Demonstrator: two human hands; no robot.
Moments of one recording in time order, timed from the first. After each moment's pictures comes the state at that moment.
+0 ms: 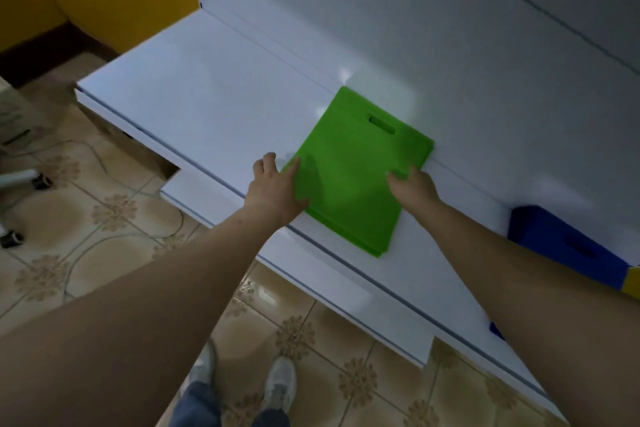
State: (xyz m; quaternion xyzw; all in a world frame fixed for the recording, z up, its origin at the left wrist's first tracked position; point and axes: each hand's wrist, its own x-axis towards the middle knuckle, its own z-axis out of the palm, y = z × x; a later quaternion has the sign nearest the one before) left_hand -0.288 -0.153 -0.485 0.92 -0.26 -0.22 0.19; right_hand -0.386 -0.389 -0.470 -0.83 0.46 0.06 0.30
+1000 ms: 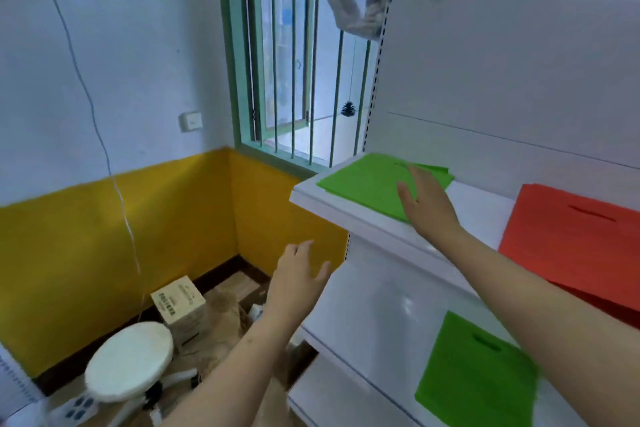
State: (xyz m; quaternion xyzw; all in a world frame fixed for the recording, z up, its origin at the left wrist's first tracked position) left_hand -0.192 0.131 -0.139 0.91 -0.18 0.05 0.38; right_hand -0.210 -0.117 -0.039 -0.93 0.11 -0.27 0.21
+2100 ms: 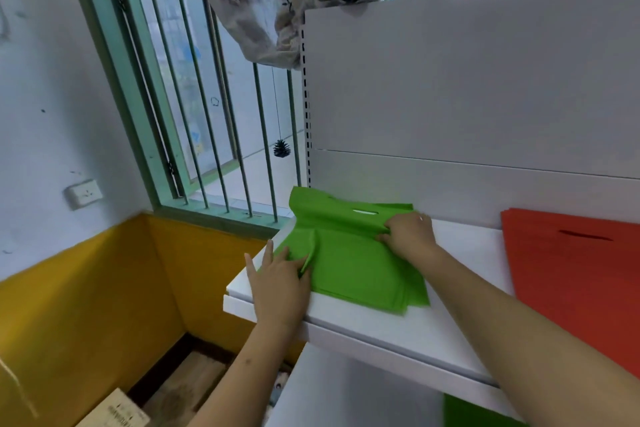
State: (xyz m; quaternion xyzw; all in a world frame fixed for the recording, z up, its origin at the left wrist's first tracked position) left_hand -0.012 0.004 -0.089 0.94 -0.27 0.13 0.17; right_hand -0.072 -0.242 -0.057 -0.95 0.30 -0.12 -0.02
